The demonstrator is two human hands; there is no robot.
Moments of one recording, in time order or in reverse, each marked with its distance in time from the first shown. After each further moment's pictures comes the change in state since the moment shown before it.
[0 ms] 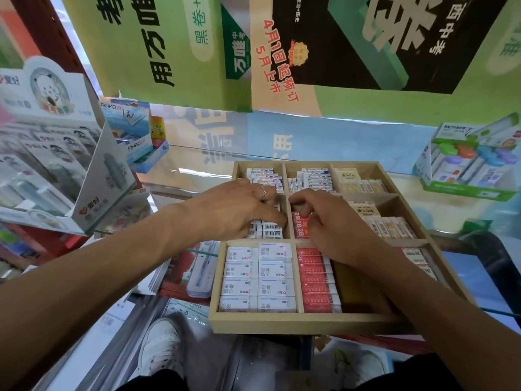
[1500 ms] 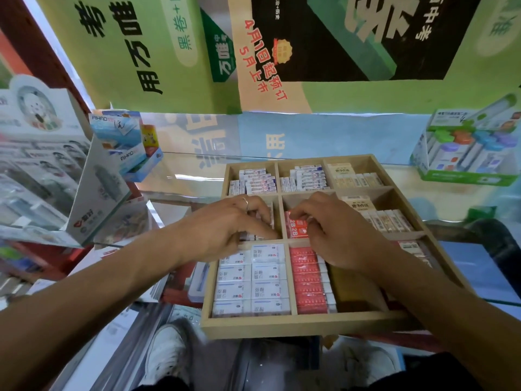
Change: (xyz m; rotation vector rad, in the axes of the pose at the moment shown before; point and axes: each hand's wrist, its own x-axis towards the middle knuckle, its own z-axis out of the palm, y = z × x) left_hand -0.013 0.015 0.007 -0.314 0.007 -0.066; right_hand -0.013 0.011 -0.005 -0.099 -0.024 -0.062
